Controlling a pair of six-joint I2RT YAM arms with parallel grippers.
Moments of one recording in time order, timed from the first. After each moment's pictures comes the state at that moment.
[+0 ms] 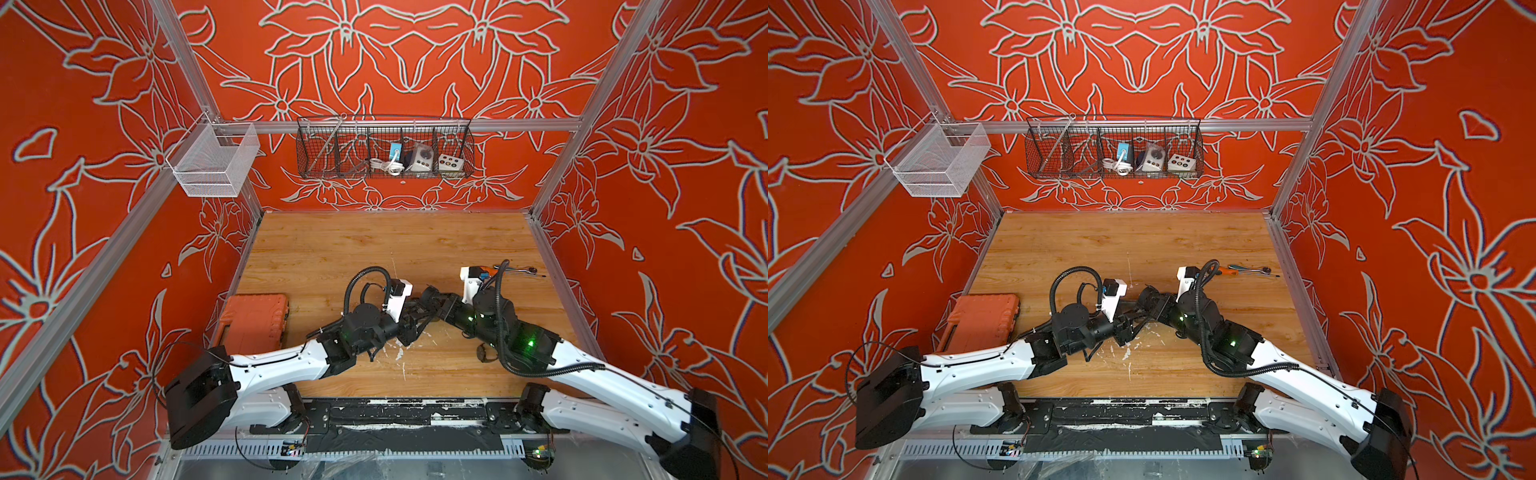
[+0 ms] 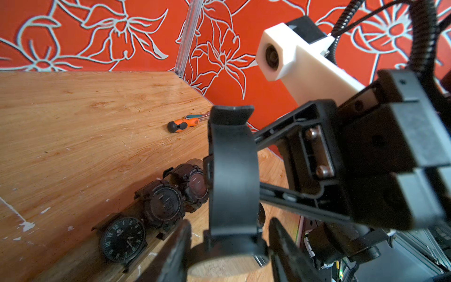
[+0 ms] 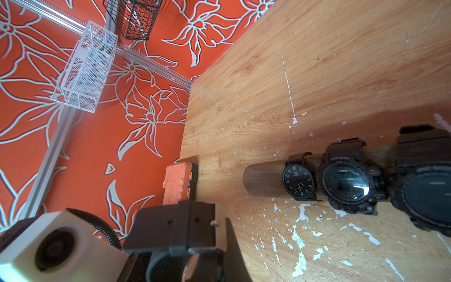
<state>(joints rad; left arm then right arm) -0.95 0.98 0.50 0.27 0.04 -0.26 0.81 0.86 0.69 -0.25 0.06 0.86</state>
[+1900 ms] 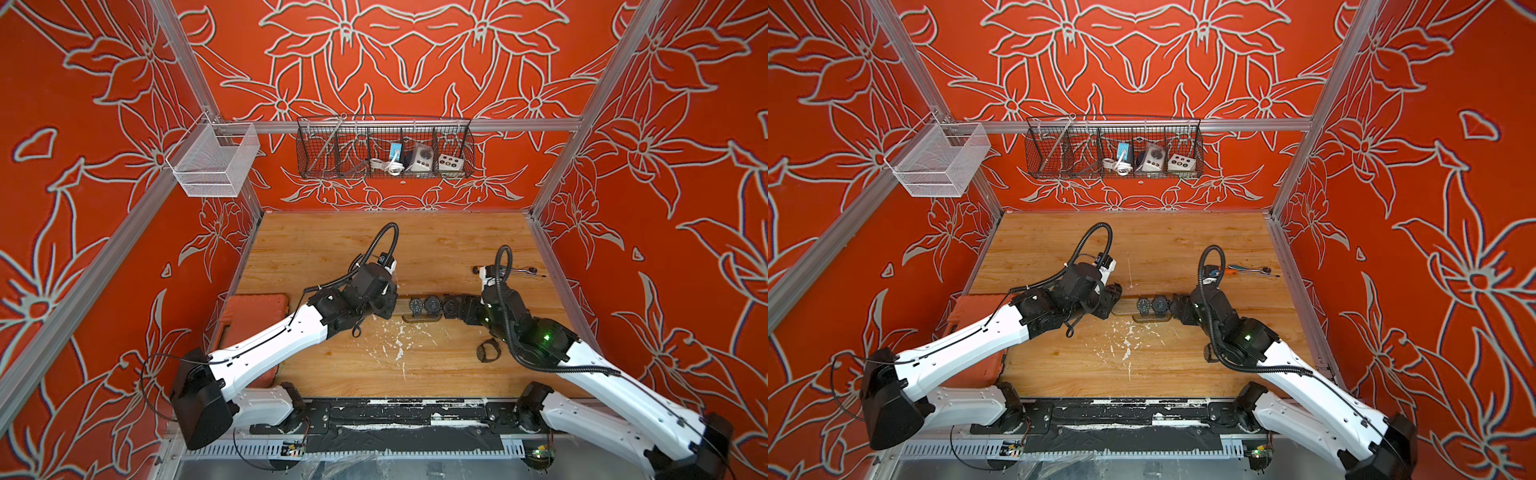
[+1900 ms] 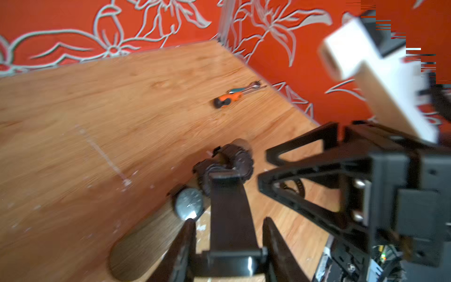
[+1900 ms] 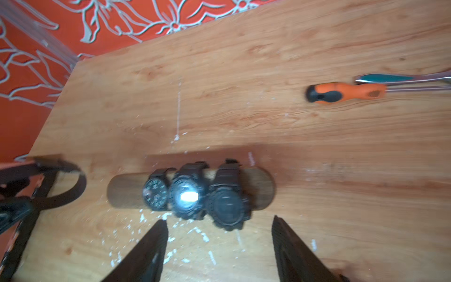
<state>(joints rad) -0.95 1.20 0.54 0.54 0.05 -0.42 0.94 0.90 0.68 -0.15 0.16 1.09</state>
